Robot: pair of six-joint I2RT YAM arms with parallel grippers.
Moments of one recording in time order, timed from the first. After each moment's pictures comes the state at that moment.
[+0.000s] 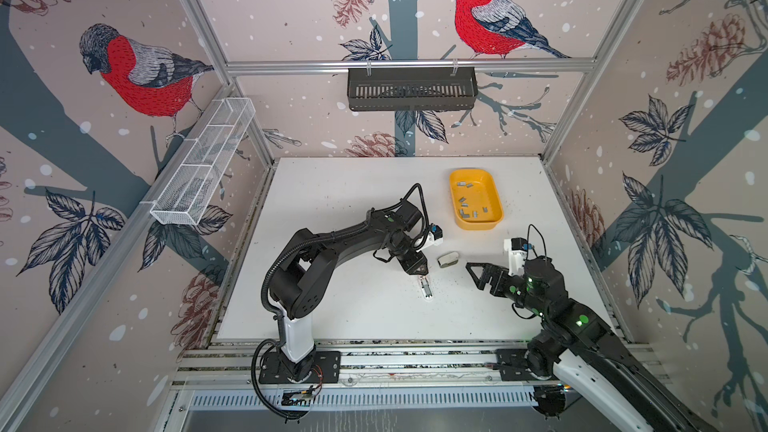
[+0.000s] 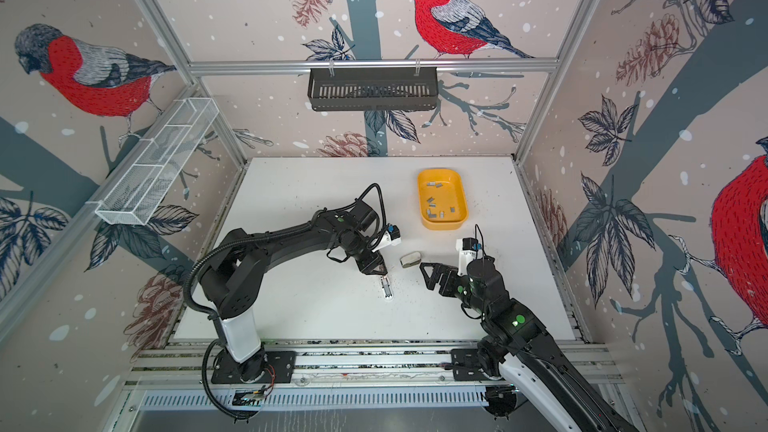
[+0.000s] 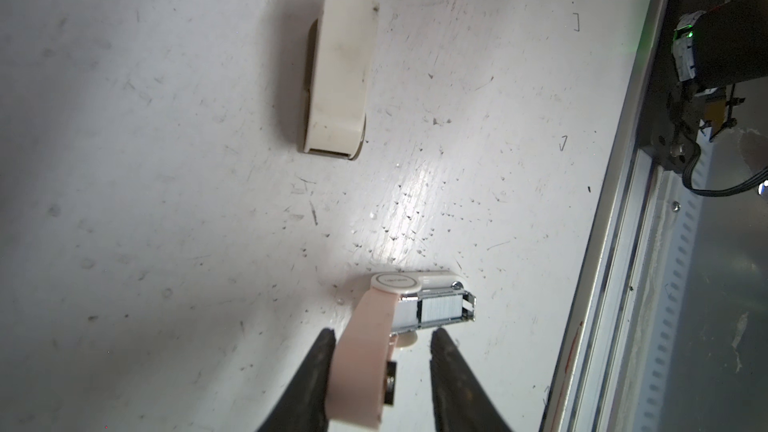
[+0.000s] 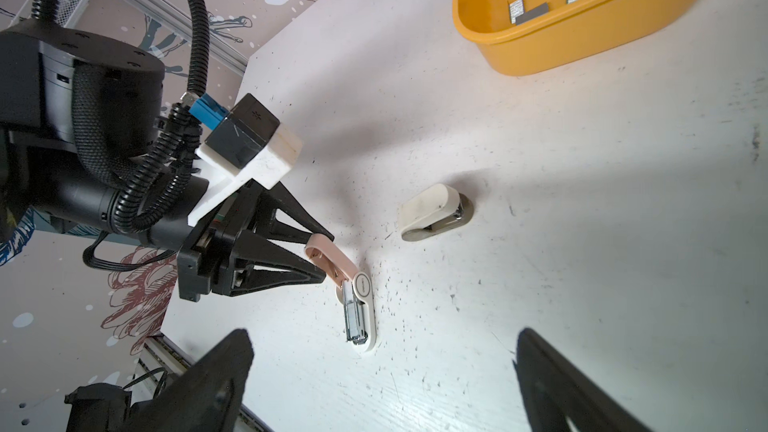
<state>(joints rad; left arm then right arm) -0.74 1.85 1.26 -0.66 0.52 0.28 0.57 0.44 0.38 -0.44 -0.13 0.73</state>
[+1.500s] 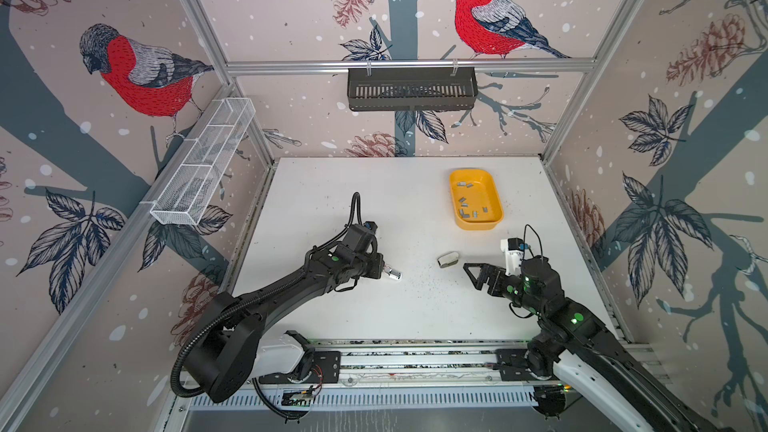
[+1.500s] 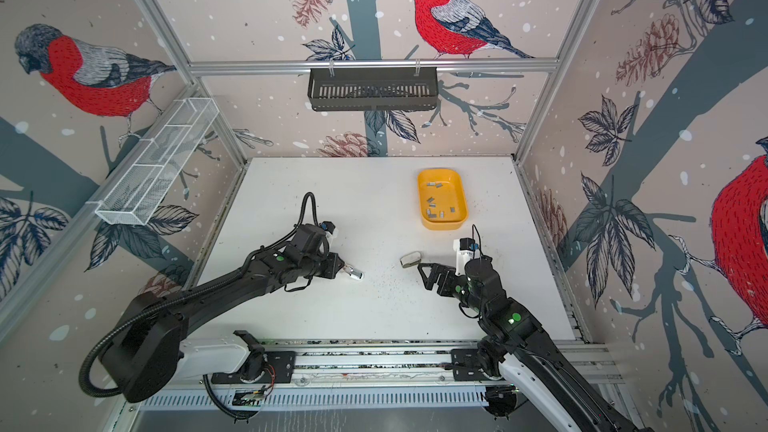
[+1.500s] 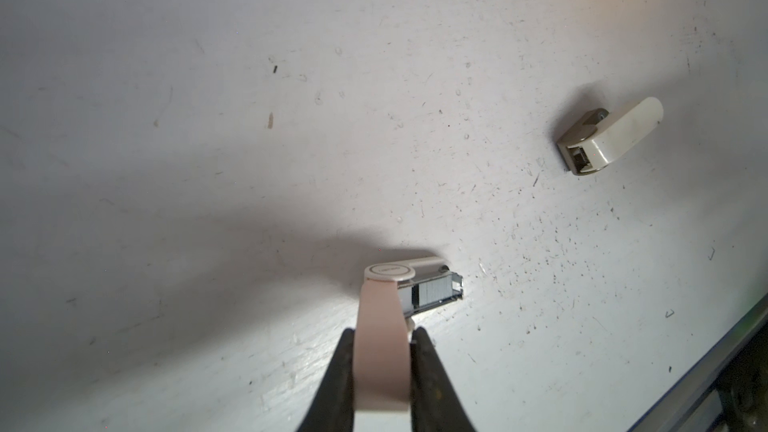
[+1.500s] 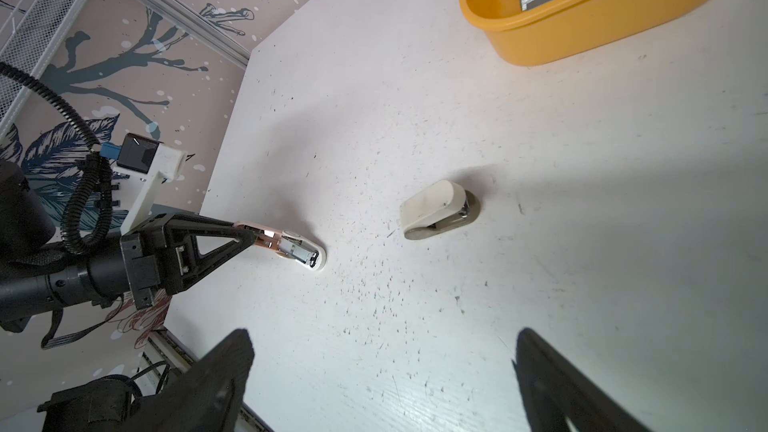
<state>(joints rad) -0.61 1.27 0.66 -0.32 0.14 -0.45 0.56 0.47 0.35 -0.39 -0.16 0.73</state>
